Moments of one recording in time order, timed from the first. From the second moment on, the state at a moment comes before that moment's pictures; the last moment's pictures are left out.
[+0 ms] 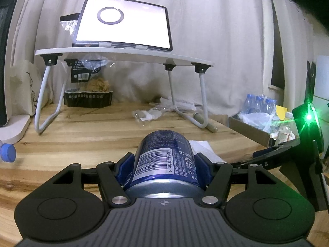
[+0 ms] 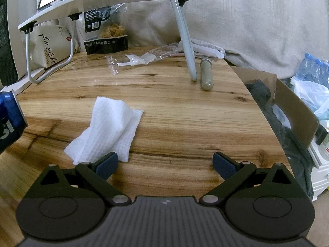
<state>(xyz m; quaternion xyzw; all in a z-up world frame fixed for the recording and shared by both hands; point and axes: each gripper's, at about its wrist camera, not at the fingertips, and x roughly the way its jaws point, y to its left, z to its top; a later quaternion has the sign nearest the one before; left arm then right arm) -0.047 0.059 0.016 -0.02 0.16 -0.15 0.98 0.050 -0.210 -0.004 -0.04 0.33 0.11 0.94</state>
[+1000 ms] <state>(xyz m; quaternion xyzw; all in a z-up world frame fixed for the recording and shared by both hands) -0.054 0.044 0.015 0.01 0.17 -0.09 0.98 0.051 -0.210 -0.004 -0.04 0.33 0.11 0.94</state>
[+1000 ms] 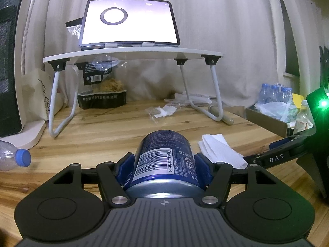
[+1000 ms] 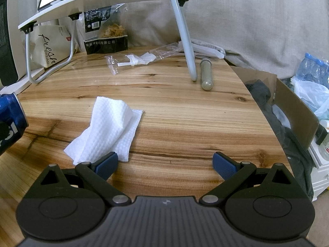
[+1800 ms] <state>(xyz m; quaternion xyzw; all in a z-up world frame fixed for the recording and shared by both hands) -0.083 0.017 0.039 0.06 0.10 -0.10 0.99 0.028 -0.210 0.071 0.25 0.34 0.36 0.83</state>
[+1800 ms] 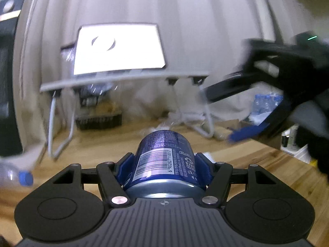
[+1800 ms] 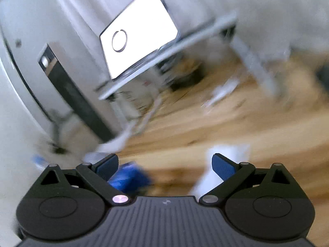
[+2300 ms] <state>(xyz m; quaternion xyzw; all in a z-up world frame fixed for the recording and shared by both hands) -0.088 0.051 0.062 -0.13 0.12 -0.19 0.96 0.026 -0.196 0.016 0.46 0.34 0.47 0.67</state>
